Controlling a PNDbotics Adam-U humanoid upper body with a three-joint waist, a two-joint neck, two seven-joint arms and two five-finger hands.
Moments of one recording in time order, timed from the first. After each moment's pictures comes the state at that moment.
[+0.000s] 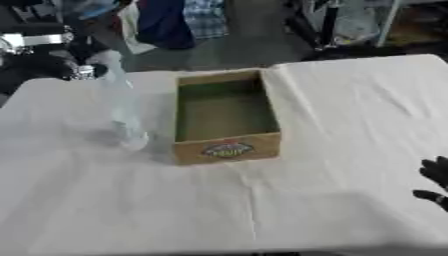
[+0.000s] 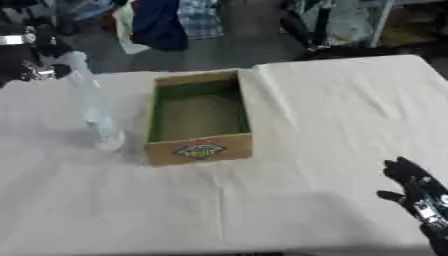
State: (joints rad) left arm -0.50 1.01 -0.15 -1.40 -0.29 -0.17 -0.64; right arm 0.03 -0.19 -0.09 -1.76 -0.09 -0.13 0.54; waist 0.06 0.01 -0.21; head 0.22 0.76
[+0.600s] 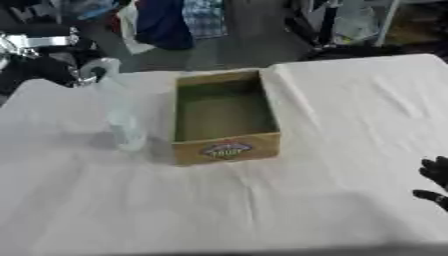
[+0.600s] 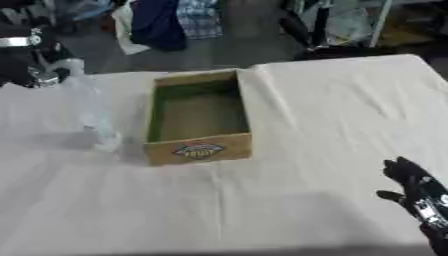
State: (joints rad) left arm -0.51 1.01 -0.17 -1.41 -0.27 -0.17 -0.63; right arm 0.03 -0.19 -0.09 -1.76 -0.09 -0.13 0.54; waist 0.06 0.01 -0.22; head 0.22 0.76
